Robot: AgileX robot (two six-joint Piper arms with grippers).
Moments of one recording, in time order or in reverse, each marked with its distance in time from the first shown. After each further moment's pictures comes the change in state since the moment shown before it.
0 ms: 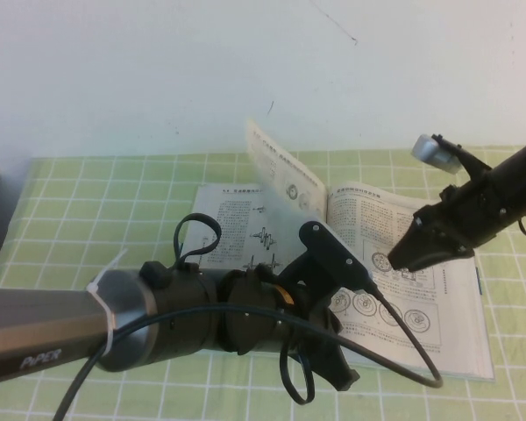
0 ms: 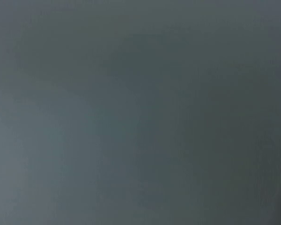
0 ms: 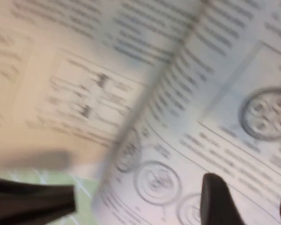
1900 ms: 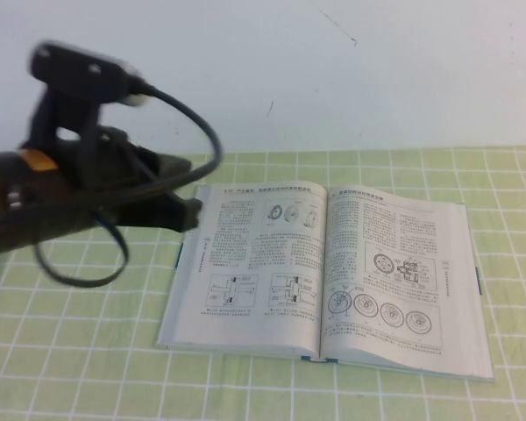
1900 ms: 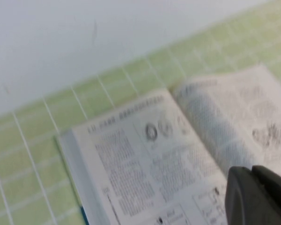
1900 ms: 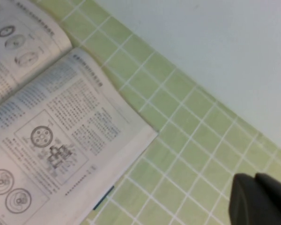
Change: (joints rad) right arm 0.050 -0.743 0.015 -0.767 -0.193 0.181; left arm 0.390 -0.571 0.029 0.070 0.224 -0.229
